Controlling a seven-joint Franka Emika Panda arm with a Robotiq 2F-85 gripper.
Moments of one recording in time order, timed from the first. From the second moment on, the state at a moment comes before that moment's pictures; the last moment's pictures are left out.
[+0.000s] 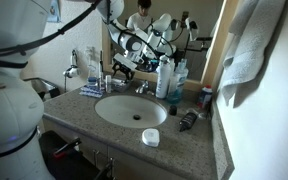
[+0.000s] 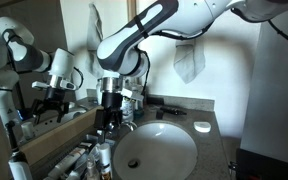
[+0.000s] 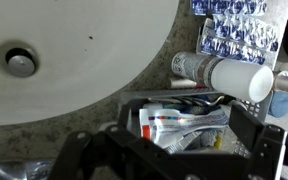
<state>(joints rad) 0.03 0.42 0.15 -1.79 0.39 2.10 -0.35</state>
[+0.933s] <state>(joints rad) 0.04 0.56 0.18 -1.62 0.39 2.10 -0.35</state>
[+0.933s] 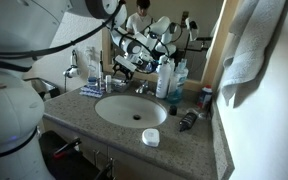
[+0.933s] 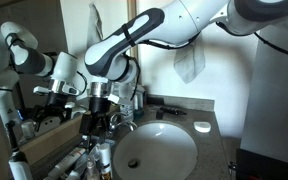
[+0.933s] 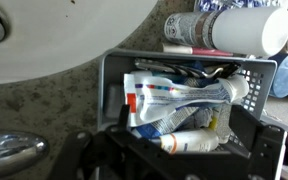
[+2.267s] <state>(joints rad) 0.11 0.63 0.18 -1.50 0.17 2.10 -0.26</state>
